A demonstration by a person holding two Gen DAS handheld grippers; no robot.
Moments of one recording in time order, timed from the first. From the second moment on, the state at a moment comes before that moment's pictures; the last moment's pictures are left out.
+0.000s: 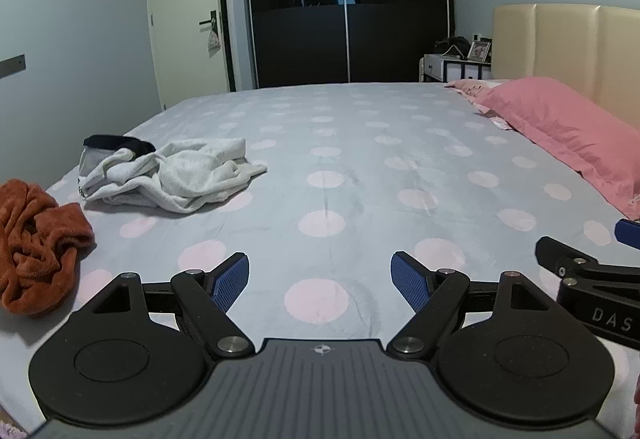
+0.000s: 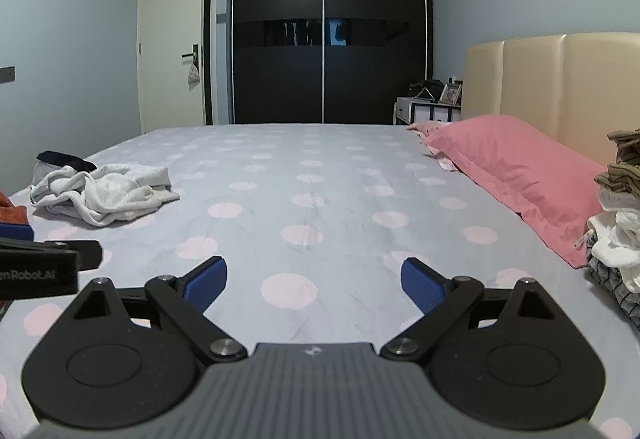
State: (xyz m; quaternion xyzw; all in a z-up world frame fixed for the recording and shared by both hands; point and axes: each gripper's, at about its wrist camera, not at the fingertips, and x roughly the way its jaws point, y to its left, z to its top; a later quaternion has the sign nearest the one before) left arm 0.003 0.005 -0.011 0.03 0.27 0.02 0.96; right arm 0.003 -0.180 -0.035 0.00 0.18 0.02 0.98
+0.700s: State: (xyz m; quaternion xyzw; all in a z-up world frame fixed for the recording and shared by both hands) left arm 0.090 0.084 -0.034 0.01 0.33 0.12 0.94; right arm 0.043 -0.198 -0.056 0.01 0.24 -0.03 0.97
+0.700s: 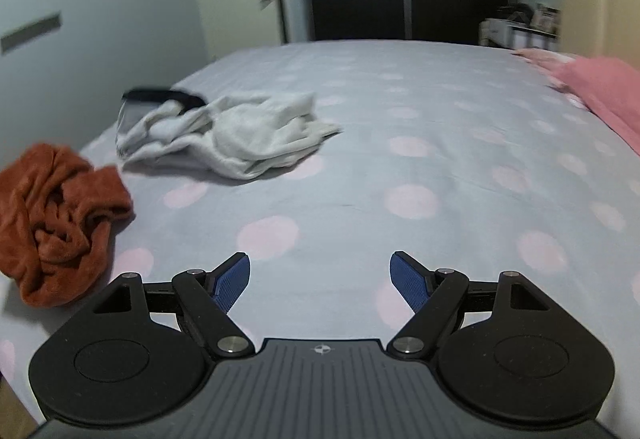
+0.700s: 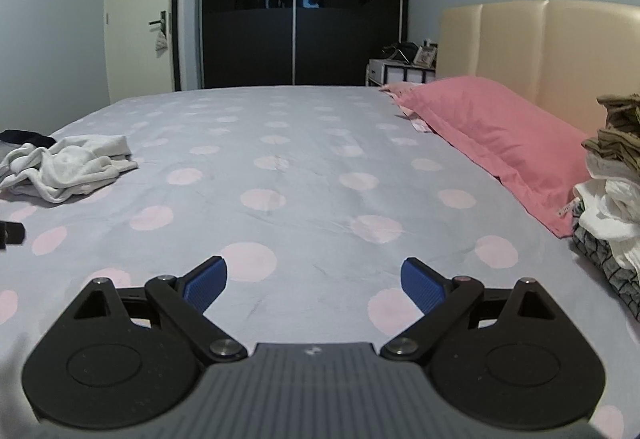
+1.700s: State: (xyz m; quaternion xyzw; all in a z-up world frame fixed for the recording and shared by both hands) left arm 0.329 0.275 -0.114 -0.21 0.34 0.21 0.89; right arm 0.102 -0.202 -0.101 -0.03 0.34 -0.05 0.94
